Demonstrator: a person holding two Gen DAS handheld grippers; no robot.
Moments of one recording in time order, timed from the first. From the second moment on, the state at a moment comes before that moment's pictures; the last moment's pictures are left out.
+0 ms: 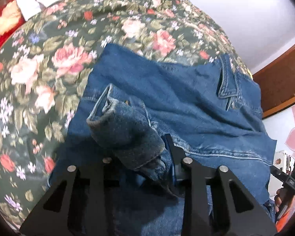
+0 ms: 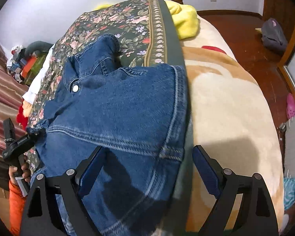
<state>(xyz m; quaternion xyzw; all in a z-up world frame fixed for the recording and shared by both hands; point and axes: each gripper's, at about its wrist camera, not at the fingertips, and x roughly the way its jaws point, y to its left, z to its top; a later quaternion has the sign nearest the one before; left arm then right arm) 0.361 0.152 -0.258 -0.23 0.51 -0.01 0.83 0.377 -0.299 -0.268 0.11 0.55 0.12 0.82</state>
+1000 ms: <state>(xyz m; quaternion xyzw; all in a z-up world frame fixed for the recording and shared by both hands) 0.322 0.195 -0.239 -0.14 0.51 0.03 0.85 0.380 -0.284 -0.264 0.07 0.55 0.12 0.82</state>
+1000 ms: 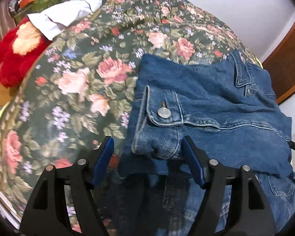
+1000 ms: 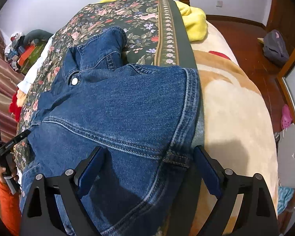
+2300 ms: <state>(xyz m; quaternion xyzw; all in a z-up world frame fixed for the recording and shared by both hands) 0.439 0.232 -0.217 -0.13 0.45 0.05 0.88 0.502 -0.232 -0.214 0.03 0.43 0.15 0.89</state>
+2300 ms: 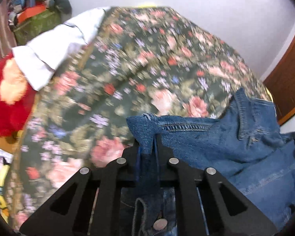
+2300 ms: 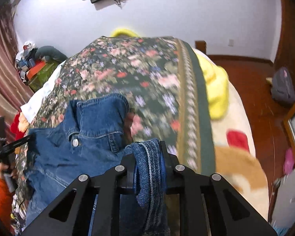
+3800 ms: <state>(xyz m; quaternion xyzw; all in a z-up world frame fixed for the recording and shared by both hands) 0.286 0.220 -0.107 -0.08 0.39 0.05 0.91 0.373 -0.211 -0.099 0.02 0.40 0.19 0.90</state>
